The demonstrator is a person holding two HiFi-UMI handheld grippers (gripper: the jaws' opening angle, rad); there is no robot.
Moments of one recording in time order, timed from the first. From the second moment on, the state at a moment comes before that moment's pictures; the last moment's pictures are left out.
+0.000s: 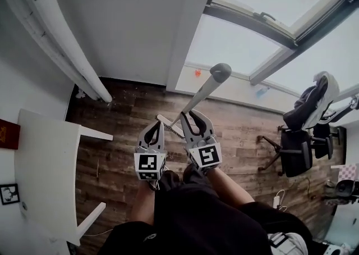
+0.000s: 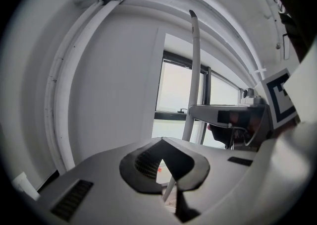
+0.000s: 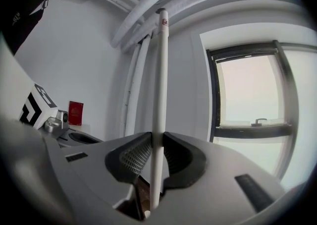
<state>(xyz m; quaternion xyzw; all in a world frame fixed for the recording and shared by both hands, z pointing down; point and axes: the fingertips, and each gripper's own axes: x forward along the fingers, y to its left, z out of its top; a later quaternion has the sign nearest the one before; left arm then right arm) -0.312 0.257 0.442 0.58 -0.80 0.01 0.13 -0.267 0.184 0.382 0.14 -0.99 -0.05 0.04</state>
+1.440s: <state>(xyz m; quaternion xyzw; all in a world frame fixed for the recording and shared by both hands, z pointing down) -0.028 -0.179 0.432 0.78 -0.60 0.11 0.11 0.054 -0.228 0.368 0.41 -0.91 -0.07 0.01</state>
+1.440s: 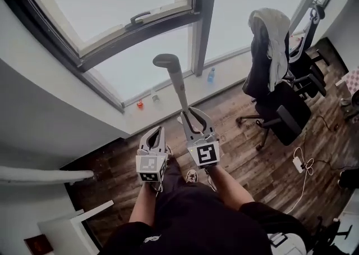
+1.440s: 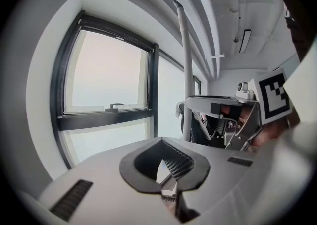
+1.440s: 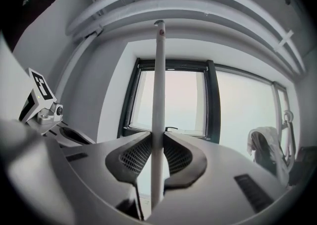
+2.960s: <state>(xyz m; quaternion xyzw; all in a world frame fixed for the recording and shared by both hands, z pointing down) -0.060 -0.522 0.646 0.84 -0.46 0.20 0.20 0.046 -0.554 0.606 0.54 -0.83 0.06 0.11</state>
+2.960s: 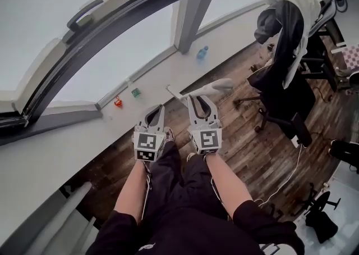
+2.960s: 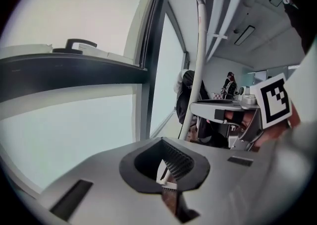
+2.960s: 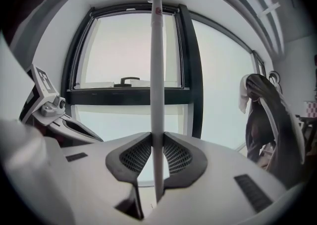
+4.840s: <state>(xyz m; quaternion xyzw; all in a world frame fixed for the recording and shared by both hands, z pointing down) -0.041 -0.642 0.631 0.79 -0.52 0.19 0.26 0.089 -0.793 0.724 0.57 -0.79 0.16 0.17</state>
